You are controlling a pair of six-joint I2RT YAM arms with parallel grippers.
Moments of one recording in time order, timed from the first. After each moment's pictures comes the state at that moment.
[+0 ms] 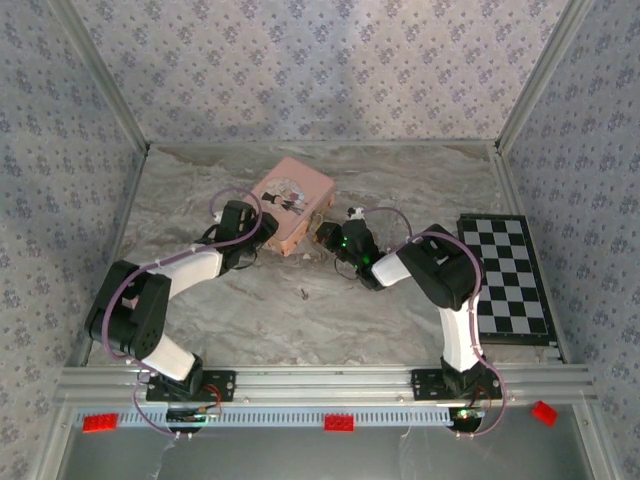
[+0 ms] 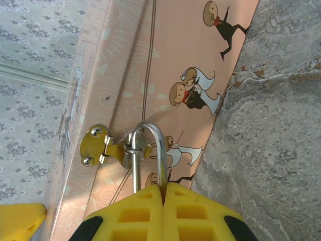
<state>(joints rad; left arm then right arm) -0.41 1.54 0.76 0.05 0.00 -1.06 0.66 2.02 0.82 0.87 0.00 1.12</state>
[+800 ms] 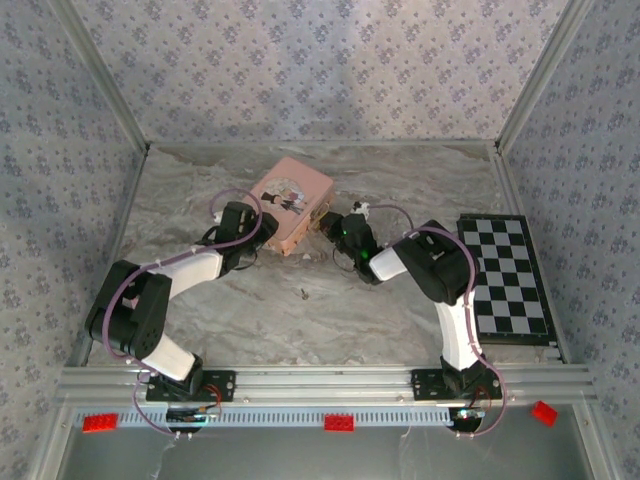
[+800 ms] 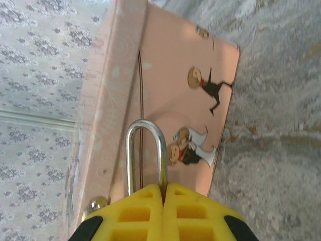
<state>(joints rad) -0.41 1.54 0.74 0.08 -0.01 -1.07 0.63 2.07 0.89 0.90 0.09 1.20</state>
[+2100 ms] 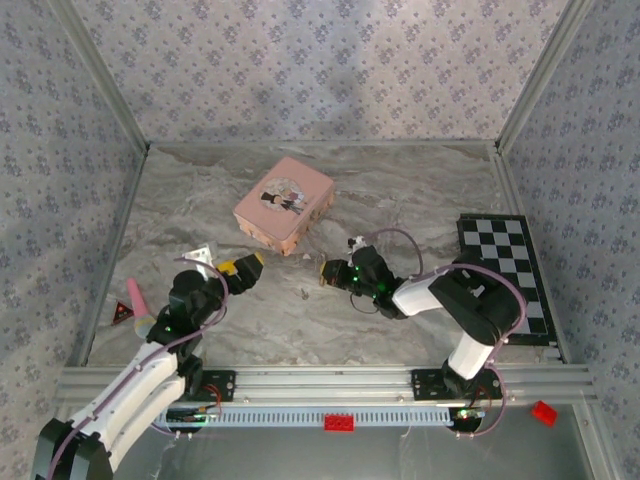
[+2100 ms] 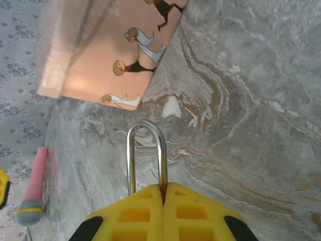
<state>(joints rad) -0.41 0.60 0.16 0.19 0.09 -0.76 0.77 1.71 0.51 0.71 -0.13 0.99</state>
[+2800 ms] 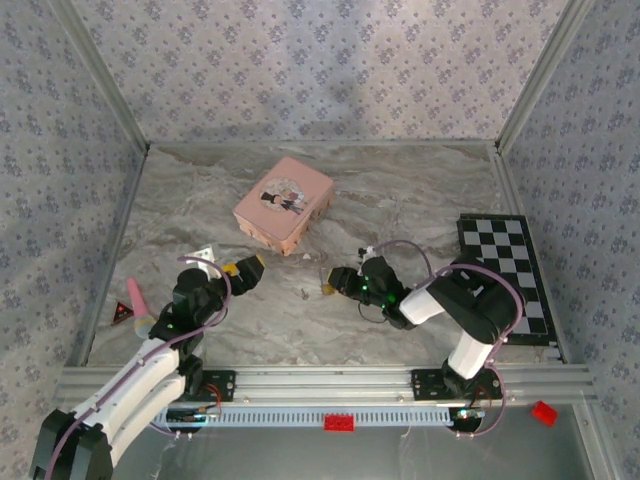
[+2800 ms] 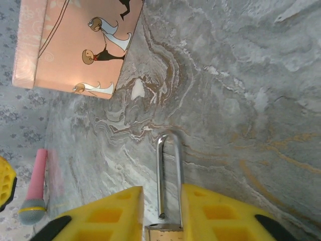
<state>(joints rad) -0.41 0.65 0.16 0.18 0.09 -0.76 0.75 1.69 0.39 0.82 -0.13 1.05</state>
